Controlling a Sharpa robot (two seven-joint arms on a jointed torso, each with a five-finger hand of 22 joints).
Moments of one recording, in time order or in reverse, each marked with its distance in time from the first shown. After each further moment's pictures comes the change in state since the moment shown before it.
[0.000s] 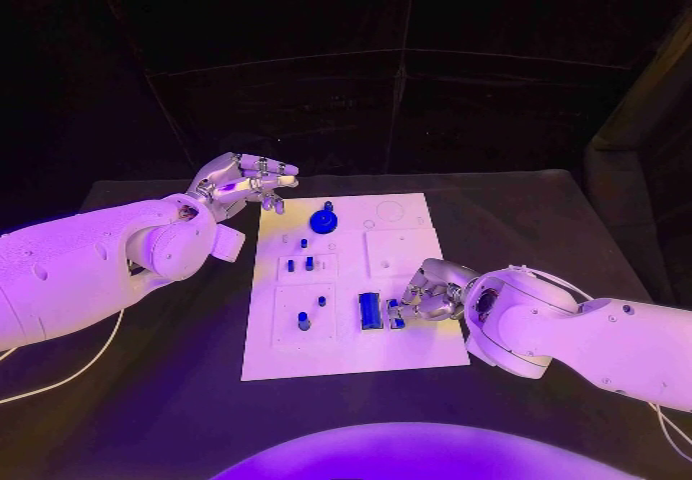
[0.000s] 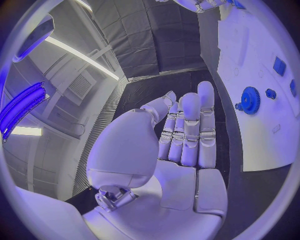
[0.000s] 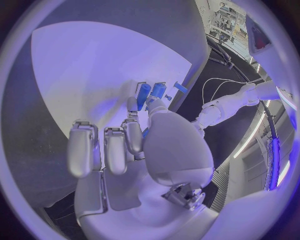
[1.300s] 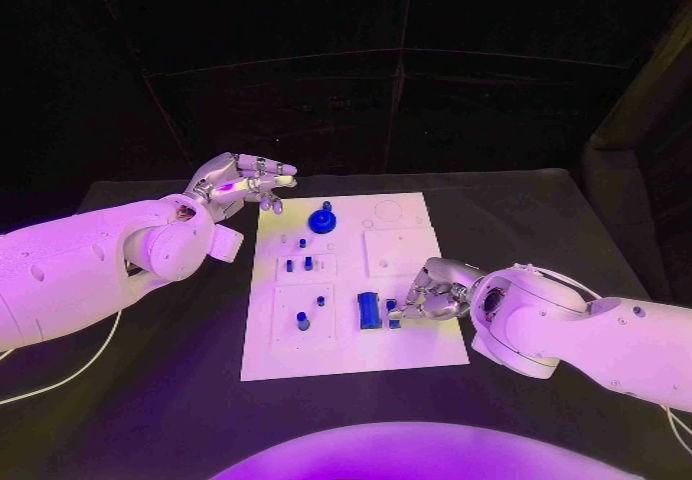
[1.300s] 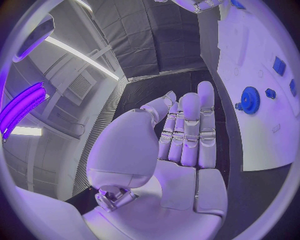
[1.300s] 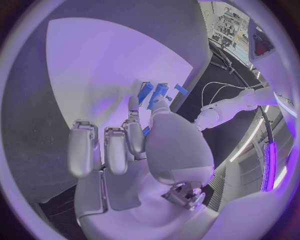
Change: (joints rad) left arm 0.000 0.000 0.000 -0.001 0.000 0.002 -0.001; left_hand 0.000 0.000 0.000 0.000 0.000 0.000 0.000 0.000 0.000 0.000 0.000 0.000 0.000 0.000 0.000 0.000 0.000 0.000 0.000 0.000 0.000 0.000; right arm 0.000 -0.035 0.000 0.015 -0.041 0.021 0.033; right_hand -0.056 -0.018 -0.126 0.029 -0.356 0.001 0.002 0.027 0.048 0.002 -0.002 0.004 0.001 0.003 -0.003 0.000 0.000 0.000 0.000 0.000 0.000 0.000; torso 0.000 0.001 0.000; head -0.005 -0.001
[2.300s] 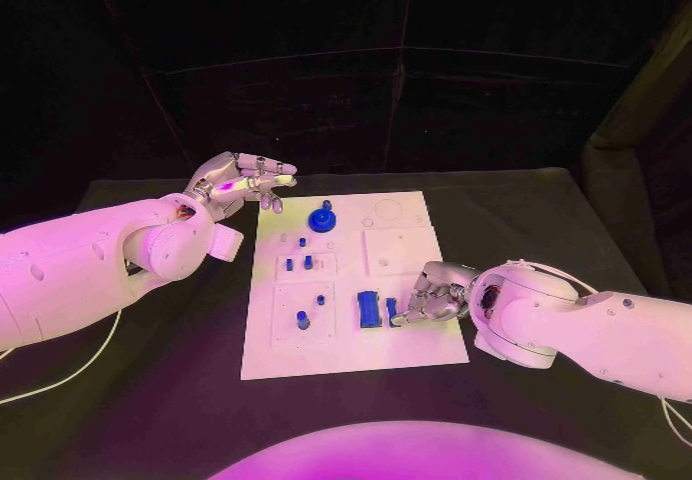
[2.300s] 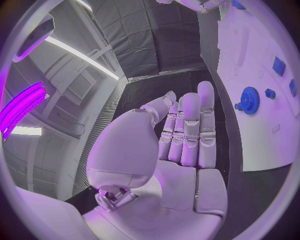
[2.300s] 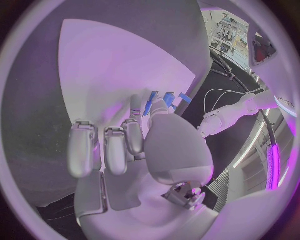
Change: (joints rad) left arm 0.000 0.001 0.000 0.000 0.000 0.000 0.000; left_hand 0.000 0.000 0.000 0.000 0.000 0.000 0.000 0.000 0.000 0.000 0.000 0.000 0.000 0.000 0.000 0.000 0.000 0.000 0.000 0.000 0.000 0.000; right arm 0.001 0.022 0.001 -0.061 0.008 0.101 0.016; right_hand 0.029 0.041 -0.012 -0.013 0.047 -0.006 0.000 0.008 0.018 0.000 0.000 -0.002 0.004 0.000 0.000 0.000 0.000 0.000 0.000 0.000 0.000 0.000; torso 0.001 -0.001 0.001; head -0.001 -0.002
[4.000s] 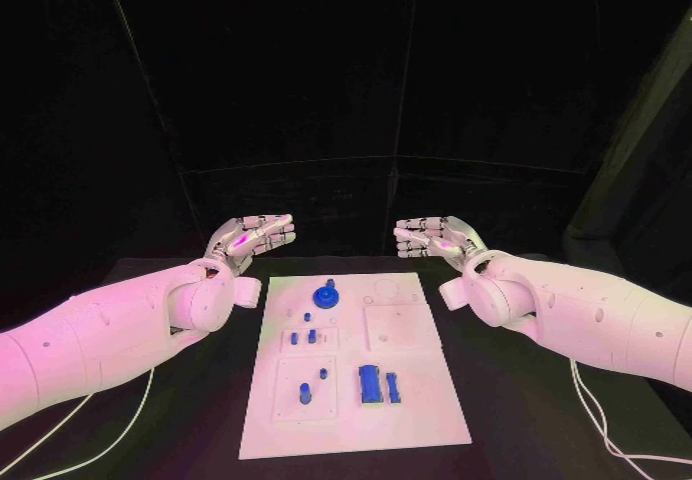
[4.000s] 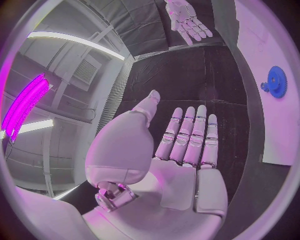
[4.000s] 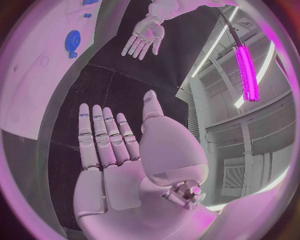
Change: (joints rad) left arm -0.025 0.172 -0.025 -0.243 0.219 -0.080 0.100; left_hand -0.183 0.023 -0.241 0.100 -0.014 -0.194 0.020 -0.083 -0.025 -0.241 0.080 -0.229 -0.041 -0.459 0.151 -0.812 -0.409 0.000 -0.645 0.157 -0.601 -0.458; right arm 0.146 0.260 0.003 -0.633 1.013 -0.124 0.882; right_hand -0.036 0.049 -0.073 -0.214 -0.053 -0.482 0.100 -0.160 -0.320 -0.603 0.200 -1.198 -1.195 -0.582 0.237 -1.451 -1.239 0.109 -0.630 0.236 -1.395 -1.253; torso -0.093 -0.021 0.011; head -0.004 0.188
